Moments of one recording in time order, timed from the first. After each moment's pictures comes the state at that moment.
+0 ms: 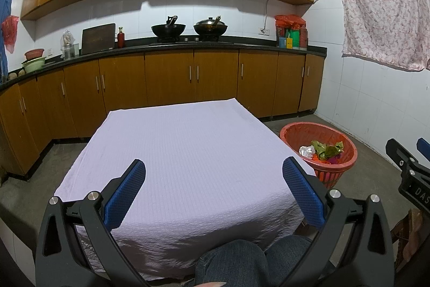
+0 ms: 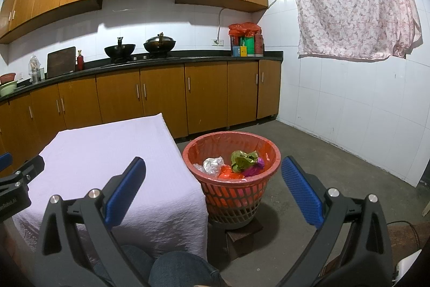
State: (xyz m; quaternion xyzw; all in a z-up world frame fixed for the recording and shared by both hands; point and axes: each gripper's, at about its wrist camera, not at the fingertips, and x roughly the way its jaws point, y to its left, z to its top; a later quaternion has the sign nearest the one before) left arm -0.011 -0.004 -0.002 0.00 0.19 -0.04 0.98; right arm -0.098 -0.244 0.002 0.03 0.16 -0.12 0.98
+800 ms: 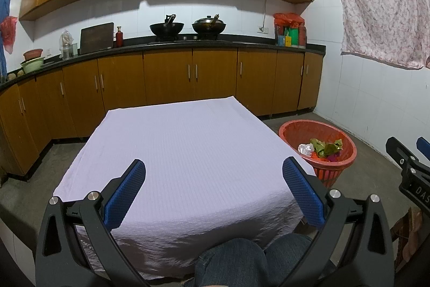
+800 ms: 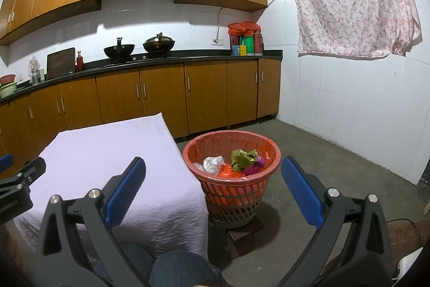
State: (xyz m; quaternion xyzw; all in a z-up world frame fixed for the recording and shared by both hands) left arm -0.012 -0.006 -0.002 0.00 0.19 -0.04 0.98; right arm -0.098 -0.245 0.000 0.03 0.16 -0.12 0.98
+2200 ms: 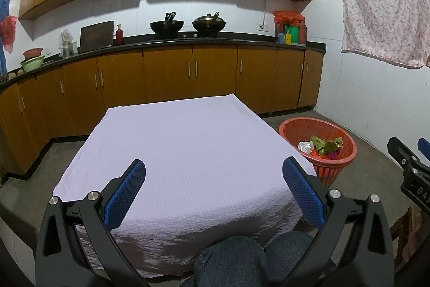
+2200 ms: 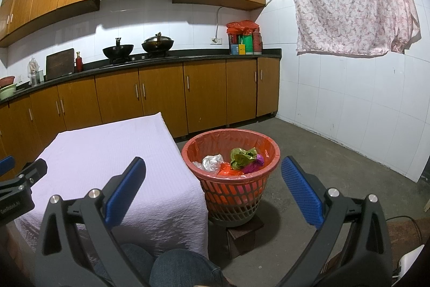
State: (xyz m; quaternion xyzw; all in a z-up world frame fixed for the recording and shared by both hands) left arm -0.006 -0.002 -0.007 0.00 0.20 -0.04 0.98; right arm -0.099 -0.247 0.001 0.03 0.16 -0.12 0.98
